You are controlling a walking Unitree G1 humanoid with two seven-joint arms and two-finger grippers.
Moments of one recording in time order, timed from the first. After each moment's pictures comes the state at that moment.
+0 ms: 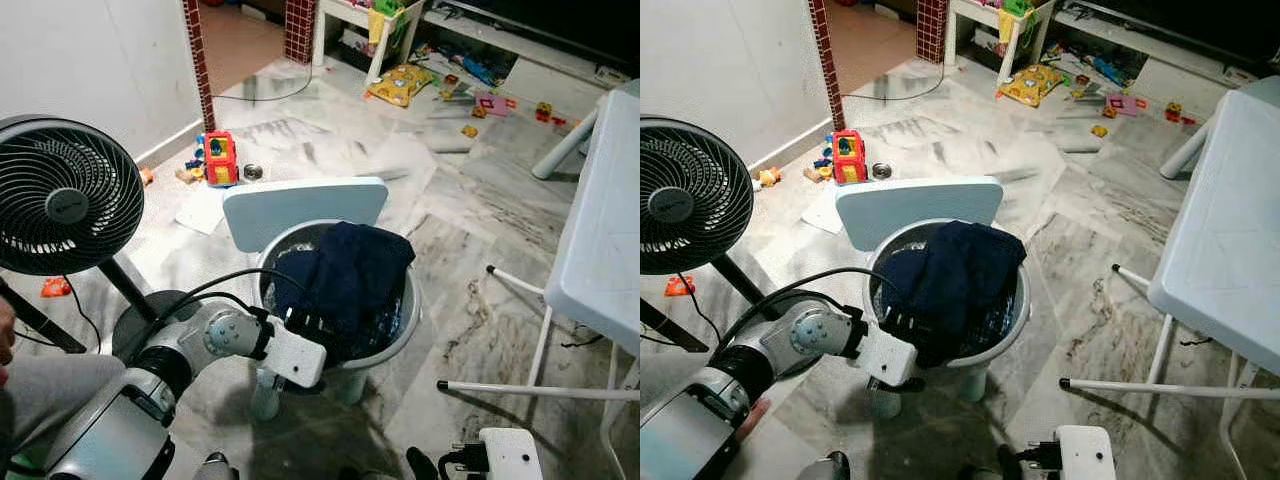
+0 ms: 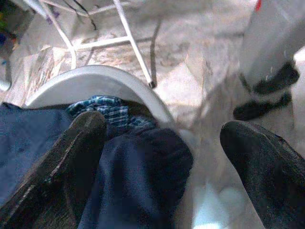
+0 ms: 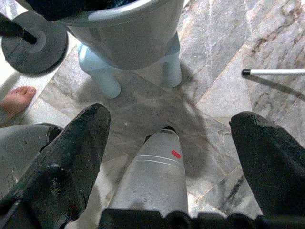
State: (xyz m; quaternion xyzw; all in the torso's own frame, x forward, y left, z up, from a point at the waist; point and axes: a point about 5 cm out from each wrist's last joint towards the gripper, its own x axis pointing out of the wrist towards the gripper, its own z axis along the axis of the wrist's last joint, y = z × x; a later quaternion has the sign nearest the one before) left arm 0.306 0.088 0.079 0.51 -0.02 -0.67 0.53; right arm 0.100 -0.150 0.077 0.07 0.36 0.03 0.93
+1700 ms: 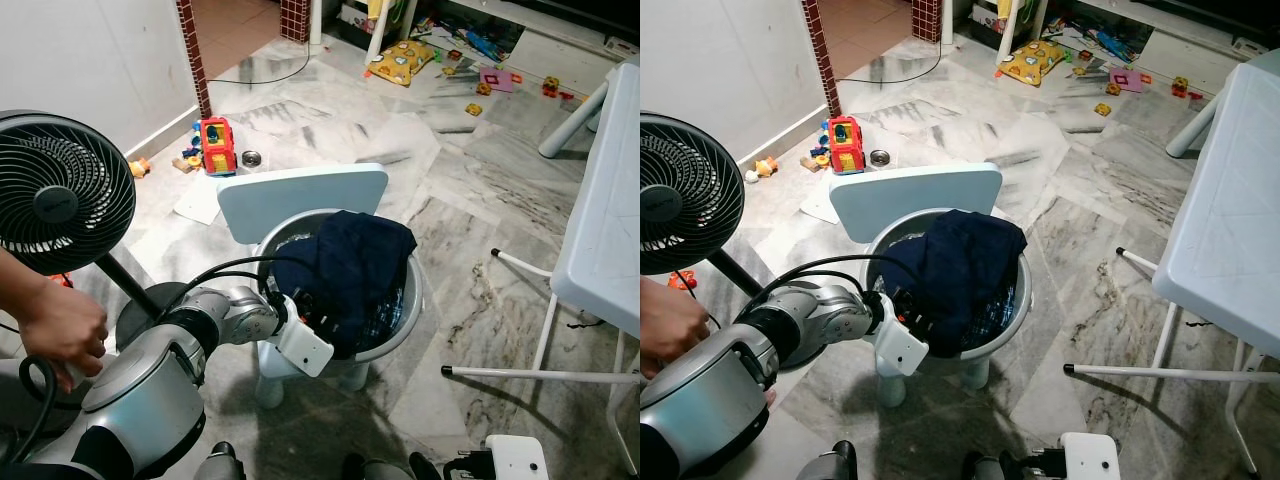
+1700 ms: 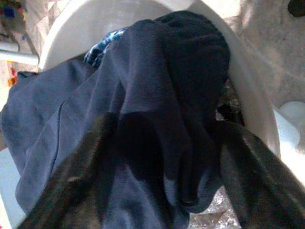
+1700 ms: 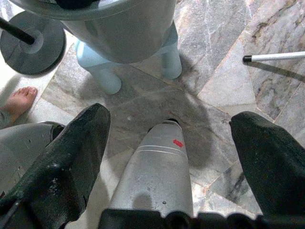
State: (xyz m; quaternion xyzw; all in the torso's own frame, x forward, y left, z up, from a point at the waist) left arm 0.332 0.079 0.072 0.69 -0.05 -0.55 0.47; right arm 0.094 -0.149 0.082 0.08 0.36 0.02 0.93
